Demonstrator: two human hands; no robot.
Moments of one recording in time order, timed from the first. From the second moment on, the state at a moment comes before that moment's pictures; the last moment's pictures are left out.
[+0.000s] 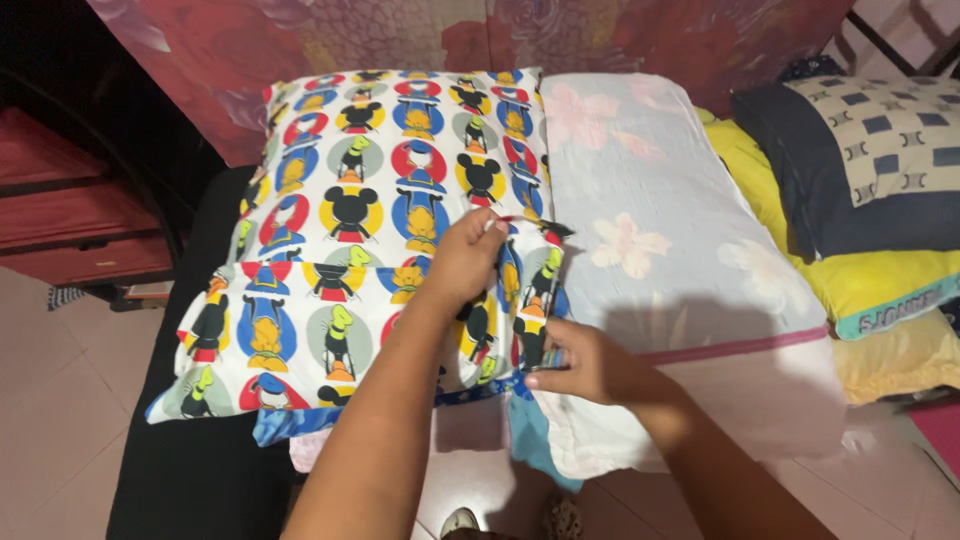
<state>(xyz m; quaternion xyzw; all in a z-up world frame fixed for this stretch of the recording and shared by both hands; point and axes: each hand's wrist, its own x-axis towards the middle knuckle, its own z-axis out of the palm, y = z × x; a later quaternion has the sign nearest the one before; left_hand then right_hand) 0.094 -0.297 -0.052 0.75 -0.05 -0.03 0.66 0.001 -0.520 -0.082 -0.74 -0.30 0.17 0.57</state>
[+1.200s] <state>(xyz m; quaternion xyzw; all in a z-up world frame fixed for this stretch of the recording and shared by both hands) 0.078 -0.266 0.008 0.94 -0.22 -0.06 0.26 0.124 -0.573 -0.130 -0.85 0.03 0.05 0.52</state>
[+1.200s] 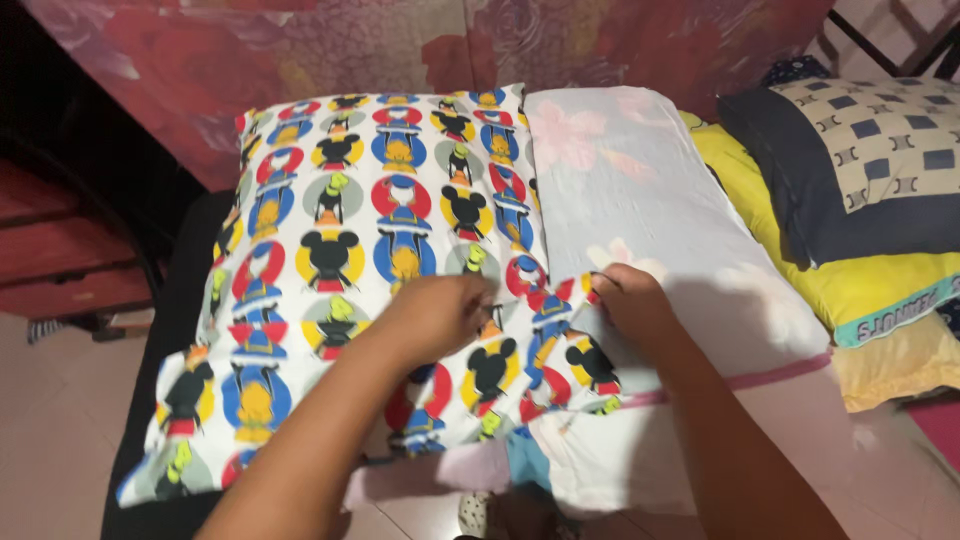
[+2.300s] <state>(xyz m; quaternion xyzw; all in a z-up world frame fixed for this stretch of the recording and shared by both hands) 0.103 -0.352 -0.018 0.89 -0.15 0.04 0.42 0.144 -0.638 -0.121 -0.43 -0.13 0.32 0.83</state>
